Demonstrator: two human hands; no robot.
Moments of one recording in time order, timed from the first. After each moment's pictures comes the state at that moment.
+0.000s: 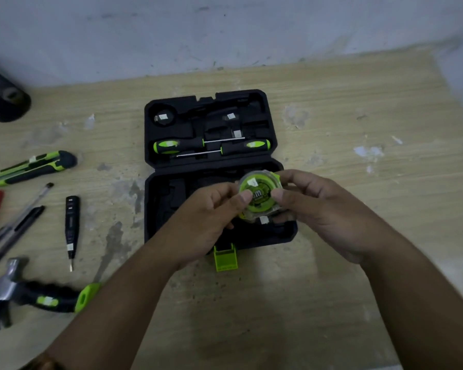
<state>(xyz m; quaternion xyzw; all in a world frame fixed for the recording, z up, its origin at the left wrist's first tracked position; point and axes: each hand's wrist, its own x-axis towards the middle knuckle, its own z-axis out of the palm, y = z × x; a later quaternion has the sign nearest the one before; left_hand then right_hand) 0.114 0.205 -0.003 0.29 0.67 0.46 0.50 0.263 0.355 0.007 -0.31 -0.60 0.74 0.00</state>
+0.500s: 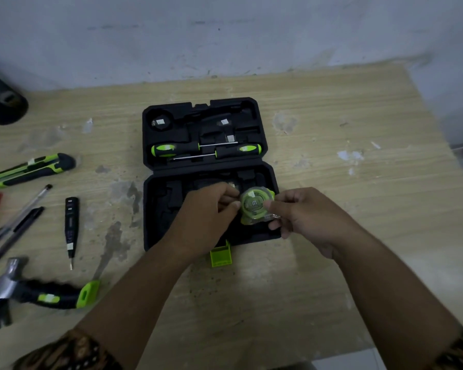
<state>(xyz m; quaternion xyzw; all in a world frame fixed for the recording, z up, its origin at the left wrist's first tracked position) 0.117 0.212 -0.022 0.37 0.79 0.35 0.33 0.259 0.344 0.003 -0.47 -0.61 0.63 -0.05</state>
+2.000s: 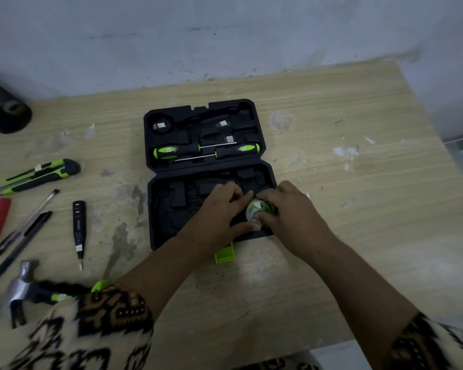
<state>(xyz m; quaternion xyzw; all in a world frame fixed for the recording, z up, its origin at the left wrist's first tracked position) 0.118 0.214 -0.064 0.60 0.74 0.21 0.21 0.255 0.323 -0.016 -0.34 -0.89 0.30 -0.01</state>
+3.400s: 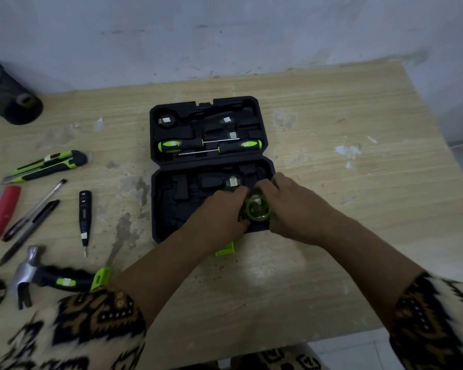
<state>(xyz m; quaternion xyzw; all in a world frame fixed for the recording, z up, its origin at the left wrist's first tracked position) 0.131 0.216 -0.036 0.53 0.78 0.16 0.29 0.259 0.343 -0.012 -0.16 -0.97 0.13 -0.14</state>
